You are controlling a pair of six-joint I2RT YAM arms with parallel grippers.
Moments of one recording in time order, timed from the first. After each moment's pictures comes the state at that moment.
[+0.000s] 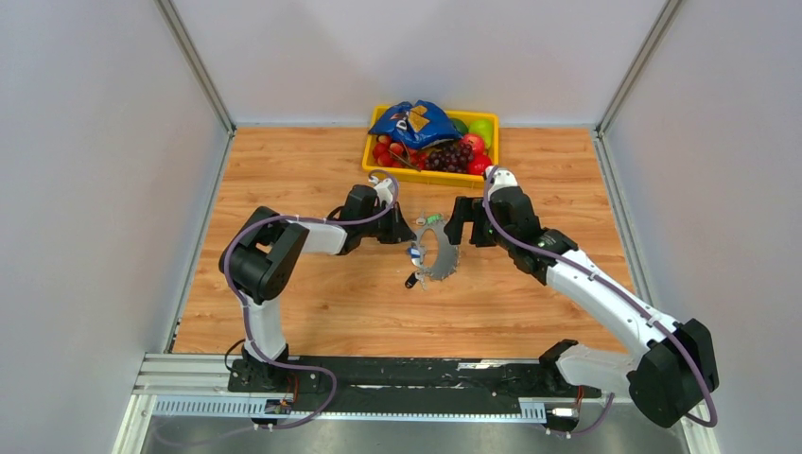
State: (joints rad) left arm -0.53 1.90 0.92 0.38 0.45 -0.55; right arm 0.56 1.15 0.86 -0.30 0.06 0.44
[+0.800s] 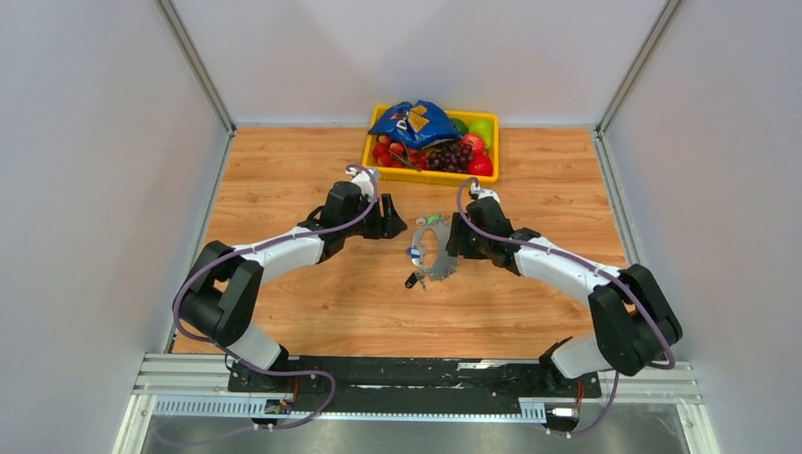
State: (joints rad) left arm -0.53 1.57 0.84 0.20 0.24 -0.50; right arm 0.56 1.41 0.79 -0.20 0.07 0.54
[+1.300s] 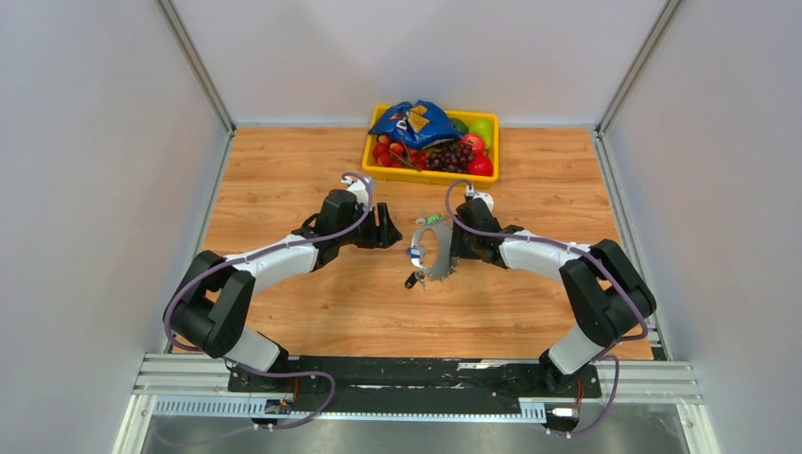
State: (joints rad) left arm -0.53 1.50 0.76 0.15 0.24 -0.50; right arm 0.56 1.60 0.82 -0.12 0.15 0.56
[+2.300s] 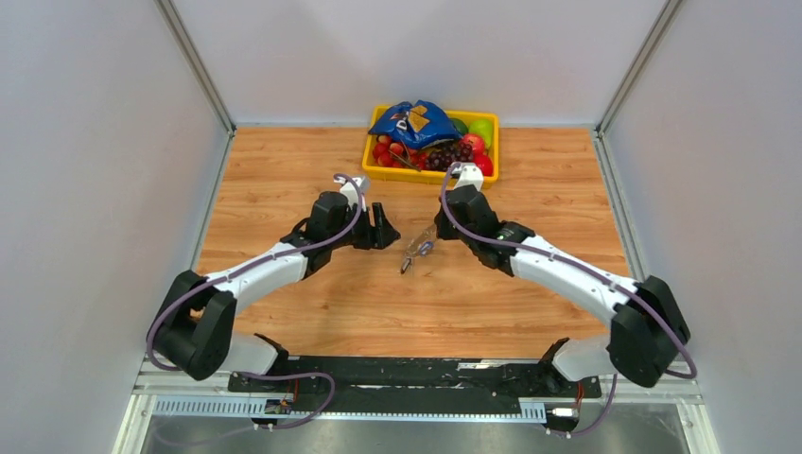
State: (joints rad) left arm -0.53 1.40 0.72 0.14 0.26 -0.51; right arm 0.73 1.42 0.95 -0.17 0.29 0.52
